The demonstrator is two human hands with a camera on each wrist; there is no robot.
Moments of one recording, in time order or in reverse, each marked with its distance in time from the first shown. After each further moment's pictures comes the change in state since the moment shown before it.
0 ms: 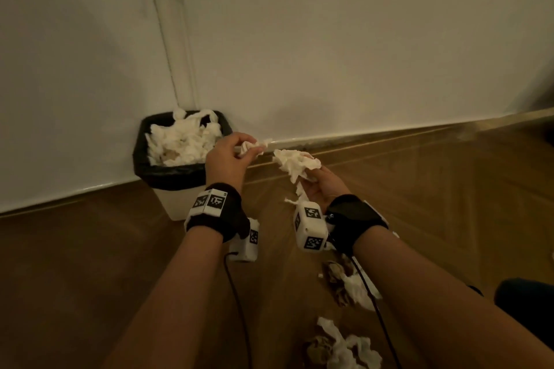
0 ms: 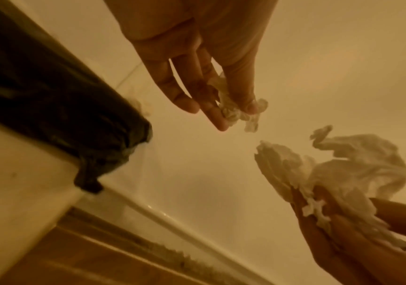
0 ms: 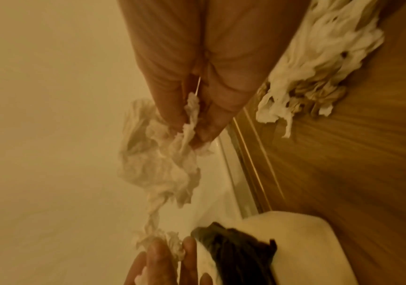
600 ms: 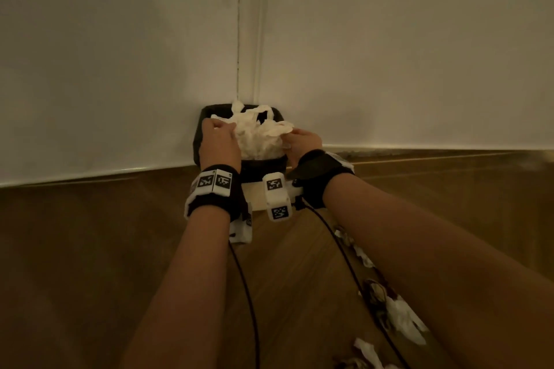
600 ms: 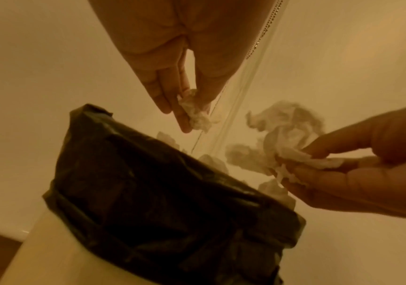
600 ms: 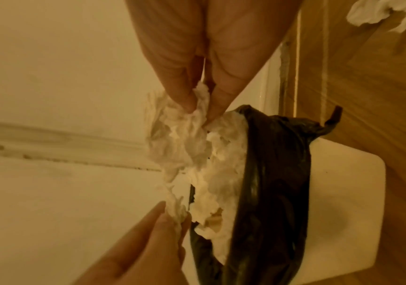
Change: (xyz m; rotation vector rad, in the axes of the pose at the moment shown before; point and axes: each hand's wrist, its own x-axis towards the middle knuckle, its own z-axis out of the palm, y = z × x) left_hand 0.047 -0.054 -0.093 0.438 0.175 -0.190; right_hand 0.074 0.053 0.152 -0.731 0.009 -0.117
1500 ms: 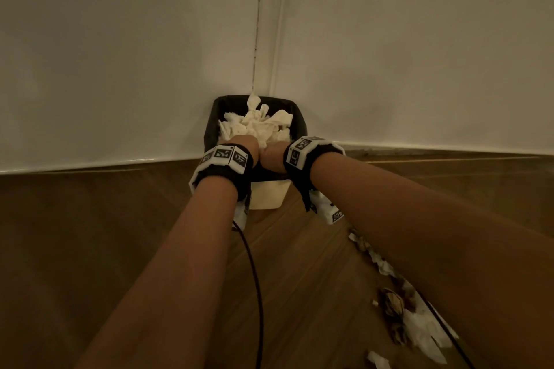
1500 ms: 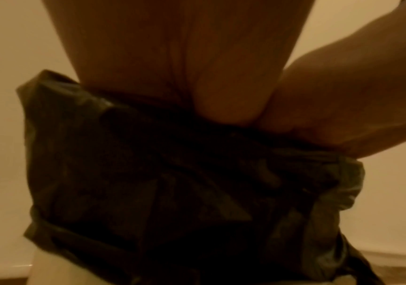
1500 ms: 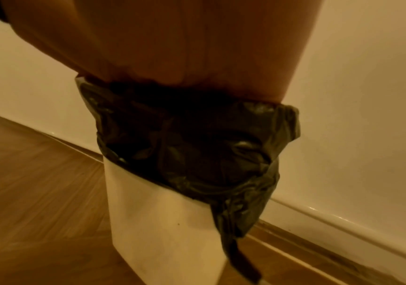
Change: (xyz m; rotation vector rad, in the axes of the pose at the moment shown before) left_hand 0.042 -0.013 0.027 0.673 -0.754 -0.093; right_hand 0.008 0.002 0.047 -1.561 -0.441 -0.094
